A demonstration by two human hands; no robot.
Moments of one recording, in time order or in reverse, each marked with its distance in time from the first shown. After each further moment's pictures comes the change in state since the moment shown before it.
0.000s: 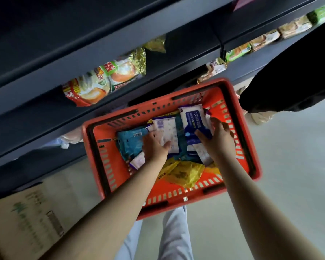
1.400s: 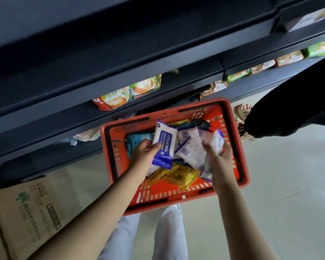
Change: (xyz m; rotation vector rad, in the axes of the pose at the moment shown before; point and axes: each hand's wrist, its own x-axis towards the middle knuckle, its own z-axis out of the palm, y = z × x) left_hand -0.050 0.009 -0.086 -0.484 -0.098 -0.076; right_hand -0.072 -0.036 -0.044 1.055 -0.099 0.238
